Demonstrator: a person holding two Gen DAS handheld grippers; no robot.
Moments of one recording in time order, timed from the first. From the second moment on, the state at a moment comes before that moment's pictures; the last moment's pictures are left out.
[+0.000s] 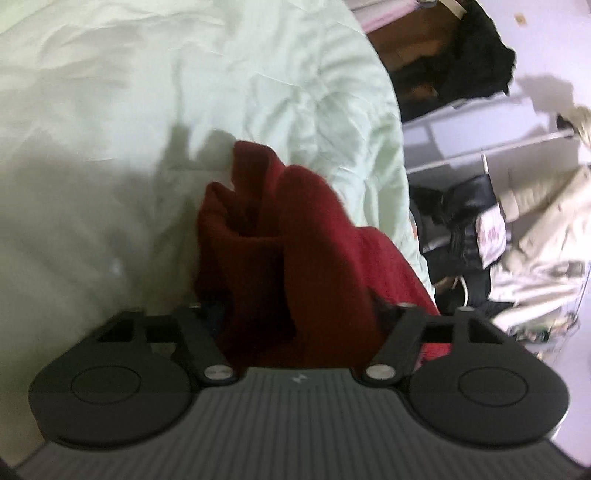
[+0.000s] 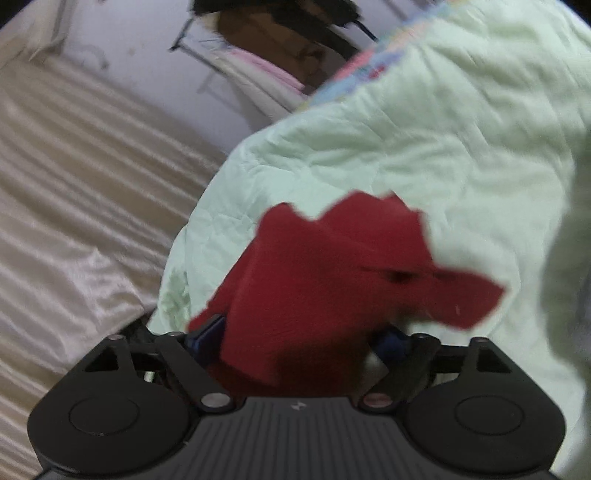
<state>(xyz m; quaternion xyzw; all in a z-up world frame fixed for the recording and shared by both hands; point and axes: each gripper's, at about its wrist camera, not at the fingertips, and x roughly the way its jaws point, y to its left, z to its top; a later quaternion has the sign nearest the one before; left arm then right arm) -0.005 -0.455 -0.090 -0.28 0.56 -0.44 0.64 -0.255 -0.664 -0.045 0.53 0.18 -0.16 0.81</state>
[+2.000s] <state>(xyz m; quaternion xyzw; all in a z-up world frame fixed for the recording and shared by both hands) -0.270 -0.655 0.004 0.17 0.41 -0.56 0.70 -0.443 -0.702 0.015 0.32 0.29 -0.43 0.79</state>
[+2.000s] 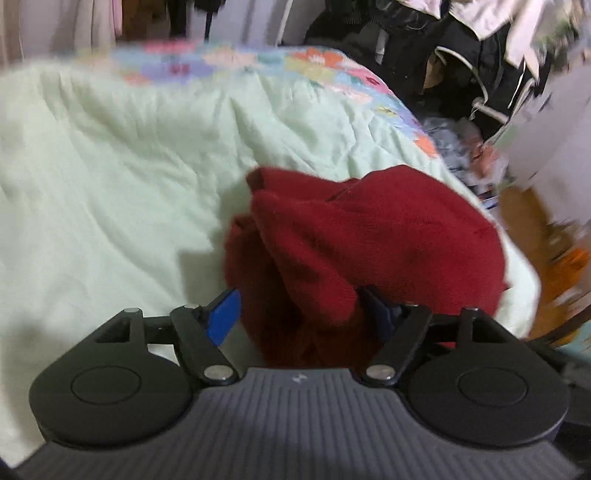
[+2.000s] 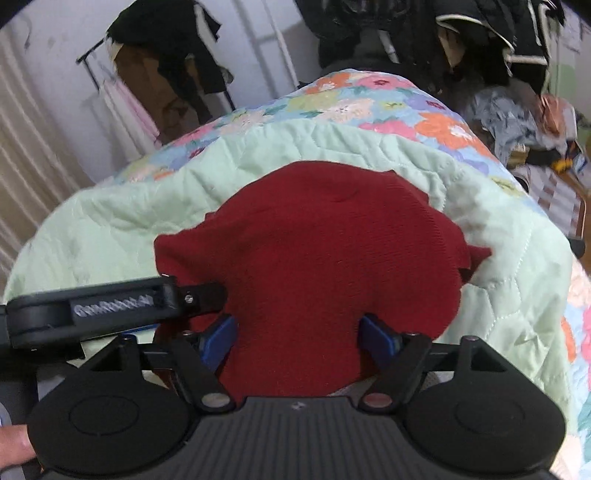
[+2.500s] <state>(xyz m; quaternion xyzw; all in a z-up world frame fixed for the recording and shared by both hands) -0.286 -0.598 0.078 0.20 0.38 -0.52 0.74 -0.448 -0.614 0.070 0.23 0.31 -0.44 0.81</state>
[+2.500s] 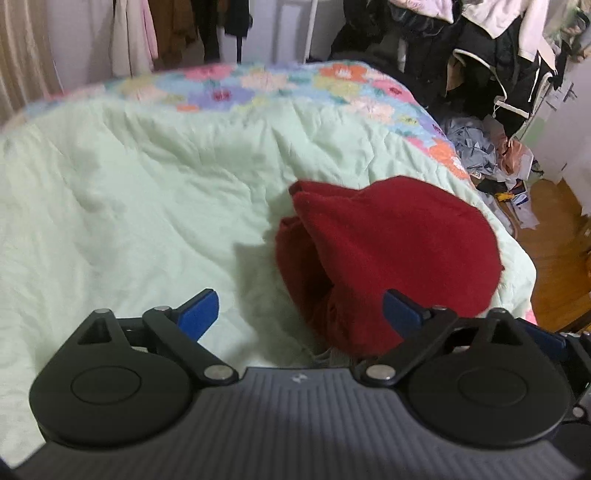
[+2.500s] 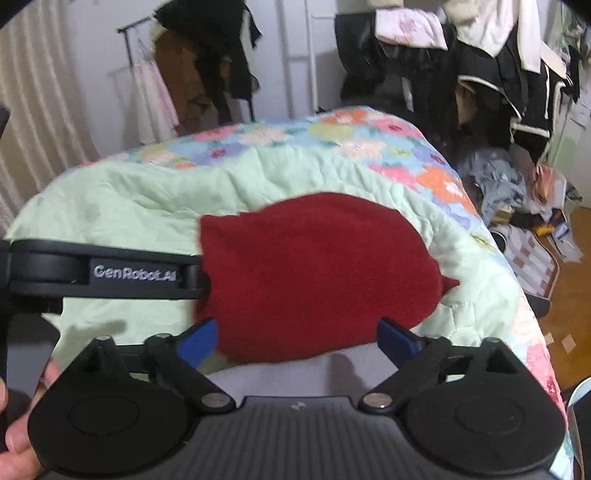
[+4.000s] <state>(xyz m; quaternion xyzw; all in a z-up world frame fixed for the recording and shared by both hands) -0.360 -0.562 0.091 0.31 0.31 -0.44 0.78 -0.479 -0.600 0.037 0.26 0.33 -0.50 0.76</state>
